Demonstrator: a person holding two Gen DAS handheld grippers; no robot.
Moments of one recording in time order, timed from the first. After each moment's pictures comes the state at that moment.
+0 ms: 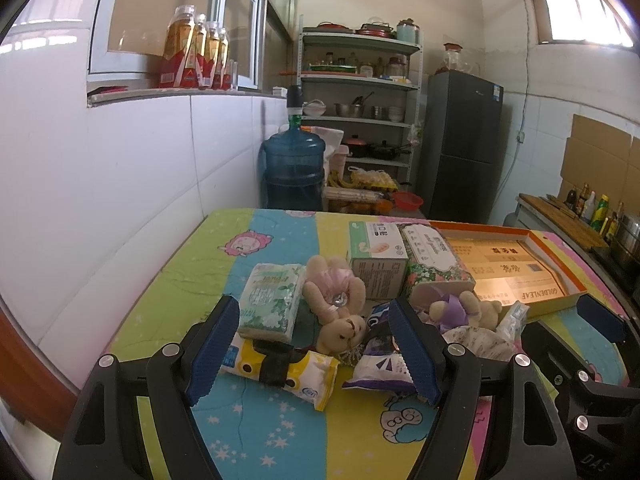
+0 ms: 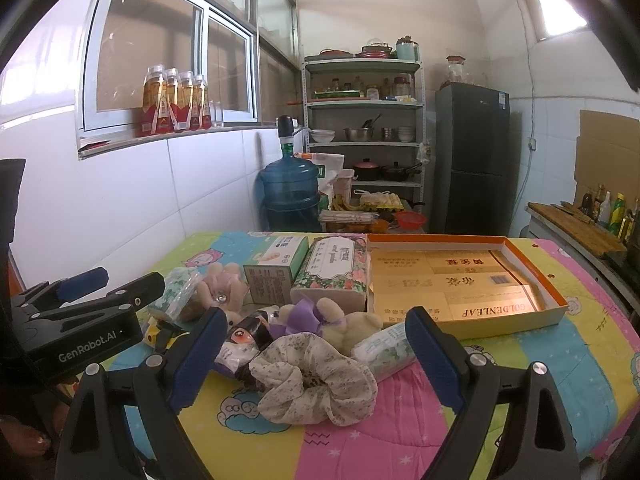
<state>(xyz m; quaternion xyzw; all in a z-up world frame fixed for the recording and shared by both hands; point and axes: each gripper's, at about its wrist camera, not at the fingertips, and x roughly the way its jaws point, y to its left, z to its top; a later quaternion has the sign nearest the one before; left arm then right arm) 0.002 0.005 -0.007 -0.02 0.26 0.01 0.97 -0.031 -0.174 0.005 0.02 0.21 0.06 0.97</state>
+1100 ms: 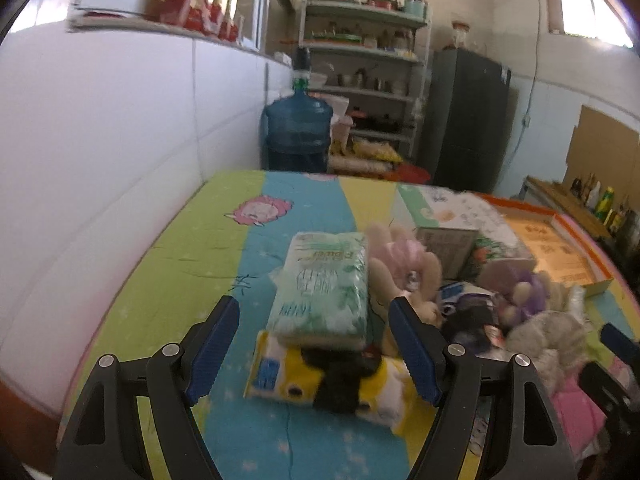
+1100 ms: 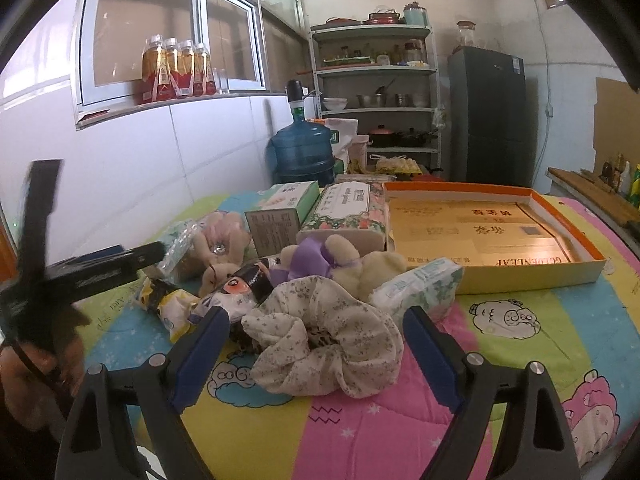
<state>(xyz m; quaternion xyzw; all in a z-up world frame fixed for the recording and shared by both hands) 0.070 0.061 -0.062 -0.03 0.32 -0.01 0.95 -0.012 -0.186 -0.049 0.04 0.27 0.10 0.96</state>
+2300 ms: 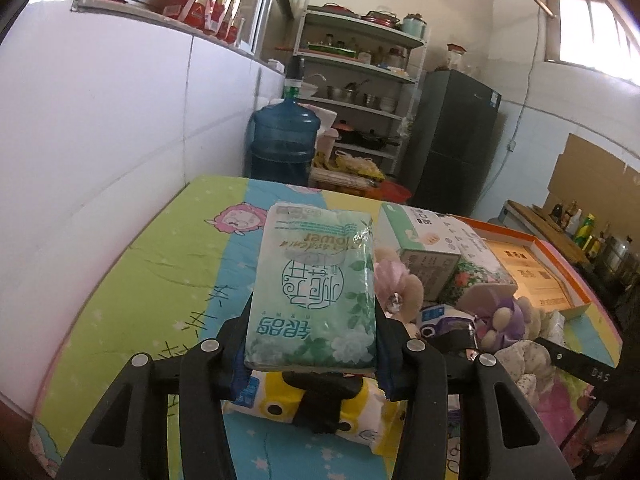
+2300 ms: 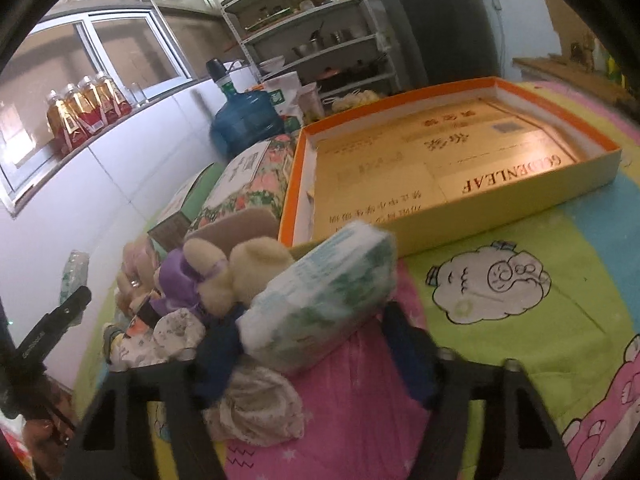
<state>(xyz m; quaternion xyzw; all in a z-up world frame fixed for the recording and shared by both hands) 0.067 0.065 -0.059 -0.08 0.29 -0.04 0.95 0.054 -0.267 -0.092 0.19 0.36 0.07 0.91</state>
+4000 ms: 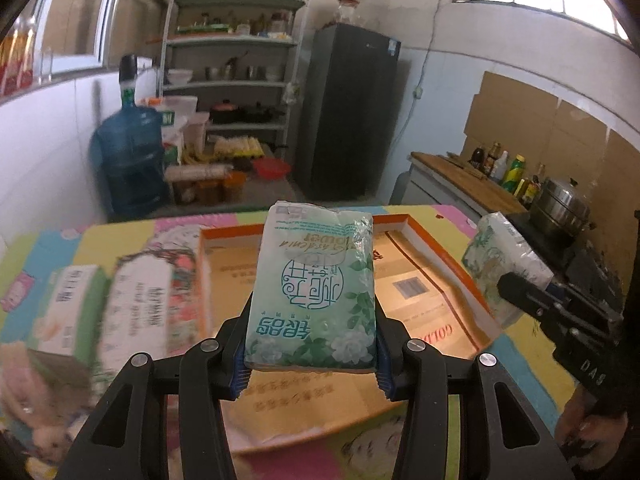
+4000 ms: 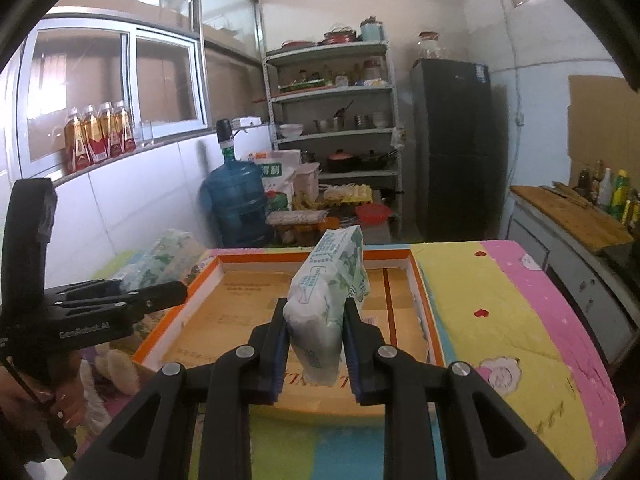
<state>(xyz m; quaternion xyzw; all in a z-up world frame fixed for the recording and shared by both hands) 0.167 -0.236 -0.026 -0.02 0.33 -0.19 0.92 0.088 -0.446 -0.009 0.05 0.24 0.08 0.97</state>
